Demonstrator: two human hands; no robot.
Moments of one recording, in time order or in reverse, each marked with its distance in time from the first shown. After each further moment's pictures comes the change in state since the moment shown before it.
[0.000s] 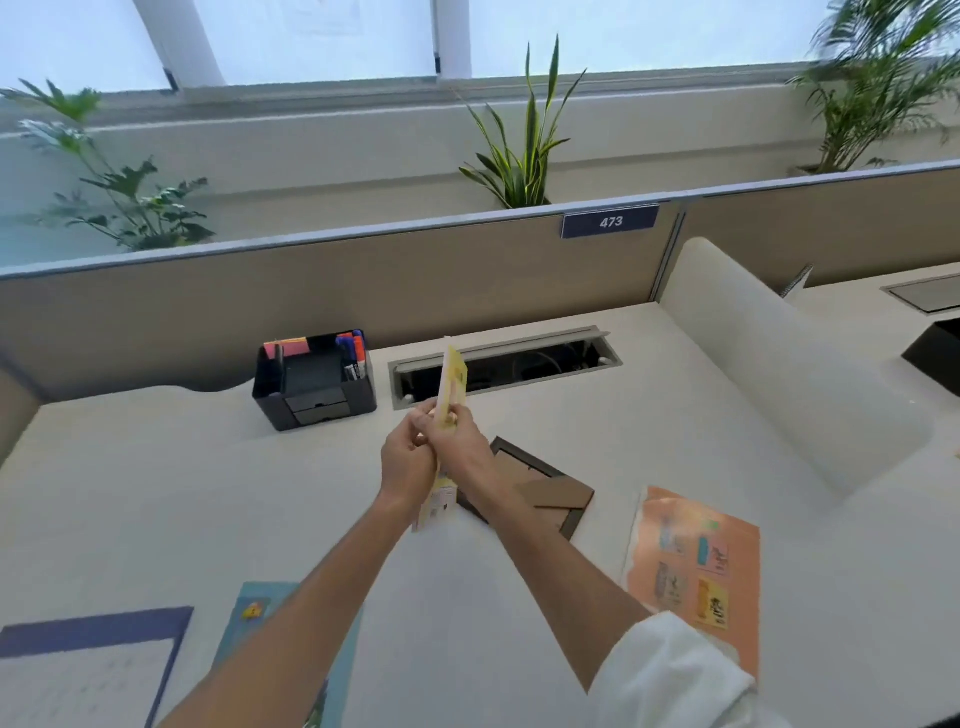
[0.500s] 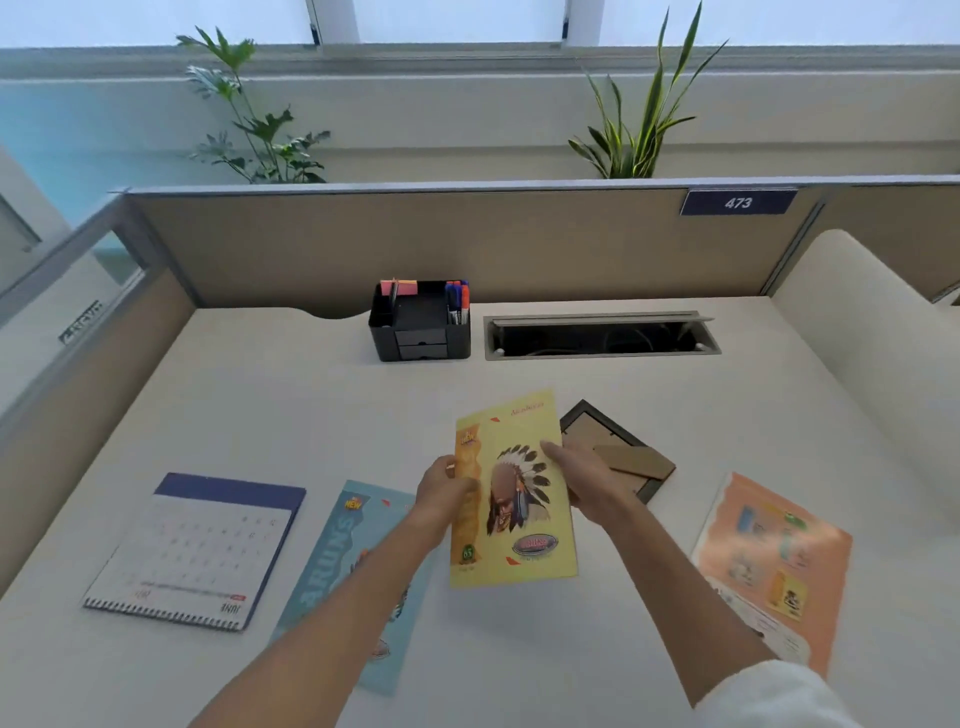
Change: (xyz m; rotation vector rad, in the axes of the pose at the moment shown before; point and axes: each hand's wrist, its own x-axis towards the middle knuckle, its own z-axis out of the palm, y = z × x) left_hand -0.060 -0.096 -0.091 0.169 0.091 -0.455; right_hand -0.051 0.063 -0.015 0.077 -0.228 0.299
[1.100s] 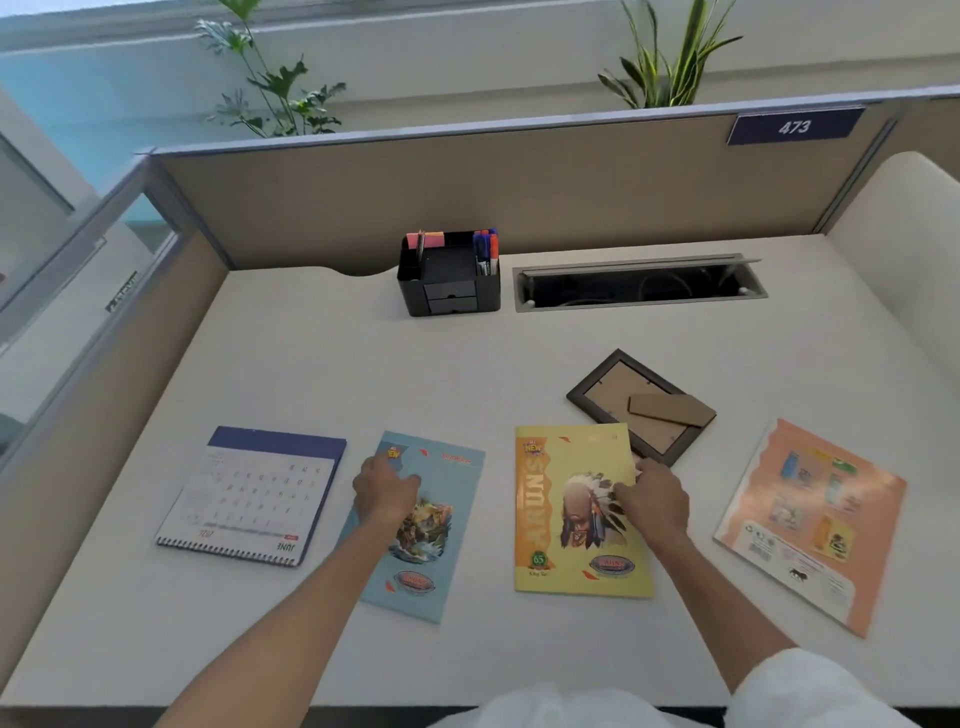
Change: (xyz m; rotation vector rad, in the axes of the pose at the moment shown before) left_hand -0.005 -0.083 -0.099 0.542 0.391 -0.024; right_hand -0.006 0.117 -0.020 -0.745 0.550 -0.049
